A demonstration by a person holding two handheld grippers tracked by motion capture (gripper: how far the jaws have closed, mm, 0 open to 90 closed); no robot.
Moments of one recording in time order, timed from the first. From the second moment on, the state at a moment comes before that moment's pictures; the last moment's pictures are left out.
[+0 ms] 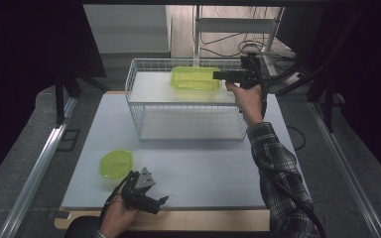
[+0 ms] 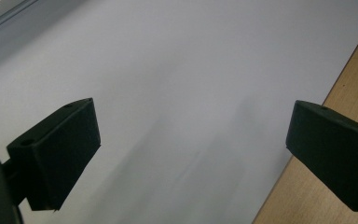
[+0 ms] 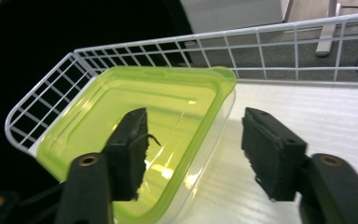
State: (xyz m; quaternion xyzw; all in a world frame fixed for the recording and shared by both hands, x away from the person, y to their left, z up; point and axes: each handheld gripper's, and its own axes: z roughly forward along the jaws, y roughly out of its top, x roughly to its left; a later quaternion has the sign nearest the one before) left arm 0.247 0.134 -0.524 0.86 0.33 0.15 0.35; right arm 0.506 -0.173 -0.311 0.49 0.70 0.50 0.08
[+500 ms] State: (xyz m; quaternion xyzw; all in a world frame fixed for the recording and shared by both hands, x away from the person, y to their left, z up) left arm 0.247 0.136 -0.524 0.86 0.34 0.15 0.36; right arm 0.475 -0.189 -0.315 0.44 0.73 0.51 0.09
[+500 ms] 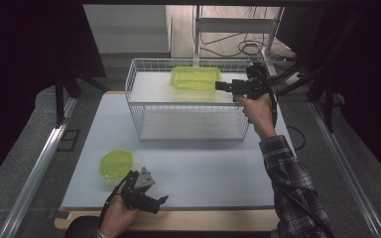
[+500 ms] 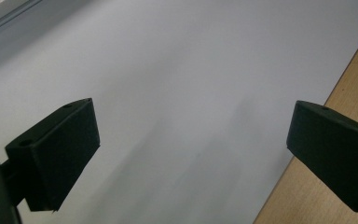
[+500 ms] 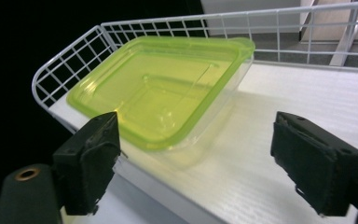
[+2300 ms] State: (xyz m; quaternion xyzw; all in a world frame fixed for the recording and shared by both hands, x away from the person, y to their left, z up) left arm 0.248 0.144 -0.520 0.85 0.35 0.16 0.37; right arm 0.349 -0.219 -0.420 0.36 0.80 0.45 0.16
